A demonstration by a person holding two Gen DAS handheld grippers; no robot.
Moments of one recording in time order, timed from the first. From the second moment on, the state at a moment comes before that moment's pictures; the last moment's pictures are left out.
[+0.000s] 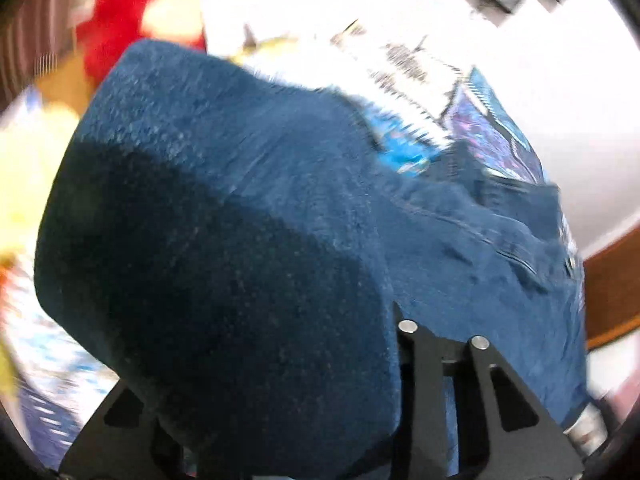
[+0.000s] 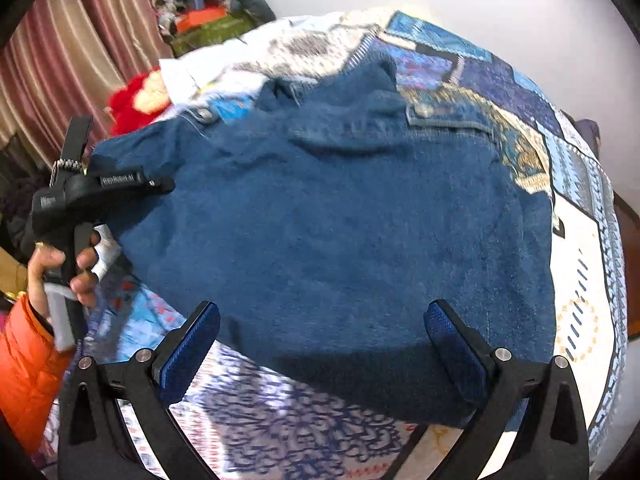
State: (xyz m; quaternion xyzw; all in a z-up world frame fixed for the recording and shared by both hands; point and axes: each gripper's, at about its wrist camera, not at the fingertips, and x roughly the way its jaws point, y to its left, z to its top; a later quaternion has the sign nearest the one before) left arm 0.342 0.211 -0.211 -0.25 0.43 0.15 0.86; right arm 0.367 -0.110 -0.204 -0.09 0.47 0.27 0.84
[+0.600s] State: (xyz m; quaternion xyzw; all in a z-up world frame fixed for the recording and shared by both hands) left arm 0.269 0.205 -0.153 -0.09 0.38 0.19 0.90; right arm 0.351 0.033 -0.258 -0.17 0.53 0.38 0.74
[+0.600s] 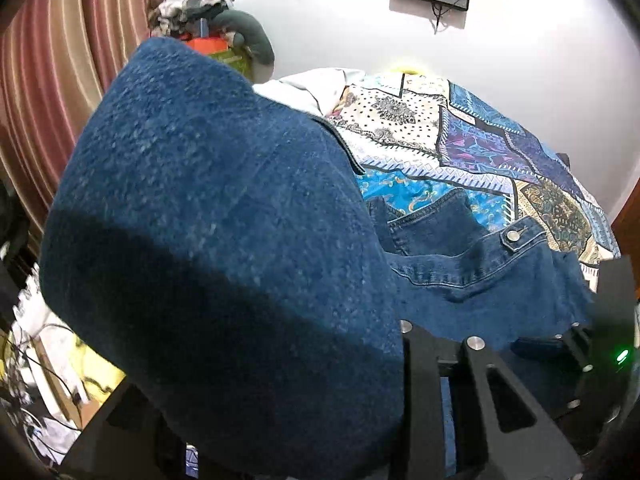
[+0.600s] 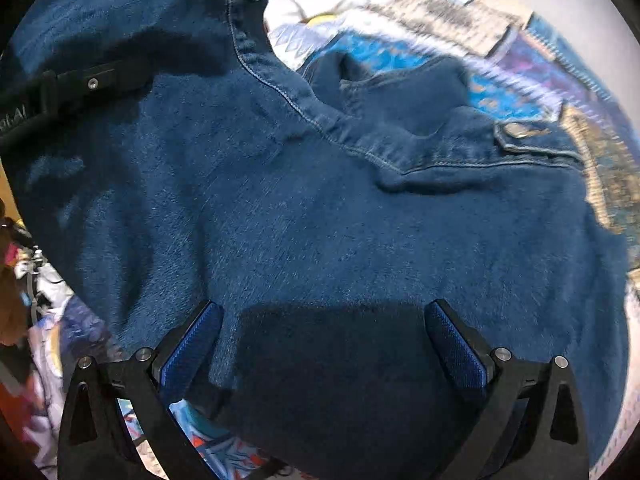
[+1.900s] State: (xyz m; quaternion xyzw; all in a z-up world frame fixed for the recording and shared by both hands) left arm 0.257 0.028 -0.110 0.01 0.40 -0.06 0.92; right arm 0.307 -0.240 -0.113 0.10 0.44 0.26 0.85
